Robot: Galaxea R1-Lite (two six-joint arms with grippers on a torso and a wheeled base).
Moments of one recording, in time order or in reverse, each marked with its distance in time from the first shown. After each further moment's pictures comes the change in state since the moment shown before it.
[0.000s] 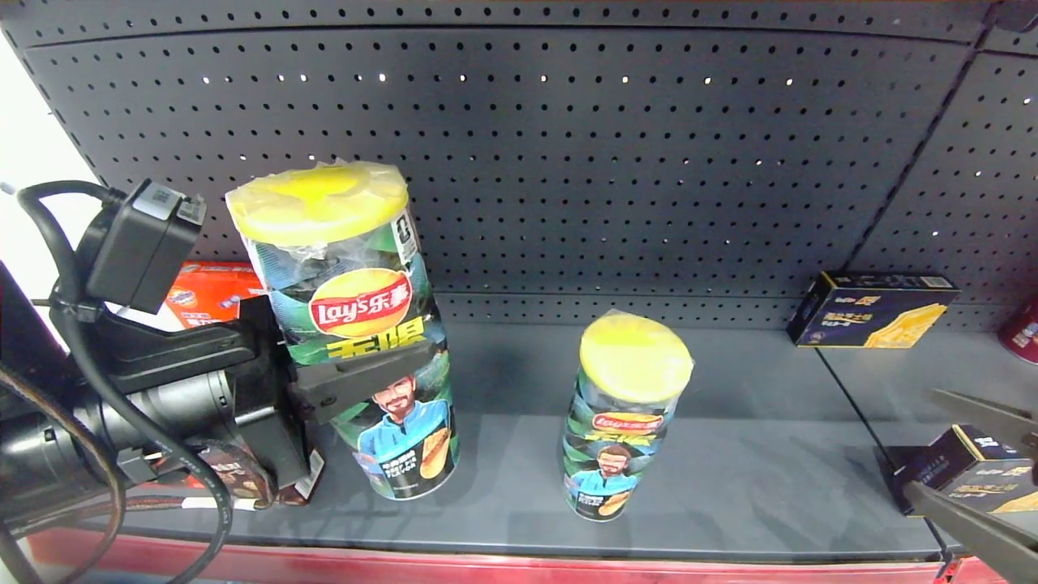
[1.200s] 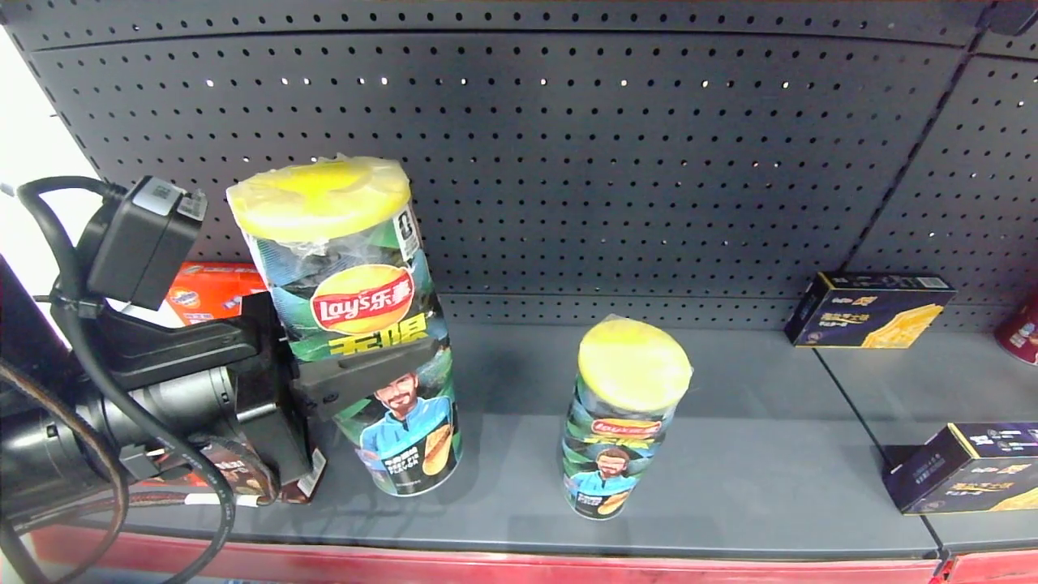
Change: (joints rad) left arm -0.001 0.006 -0.010 -0.007 -0.005 0.003; right arm -0.240 -0.858 0.109 0.966 -0.764 -0.010
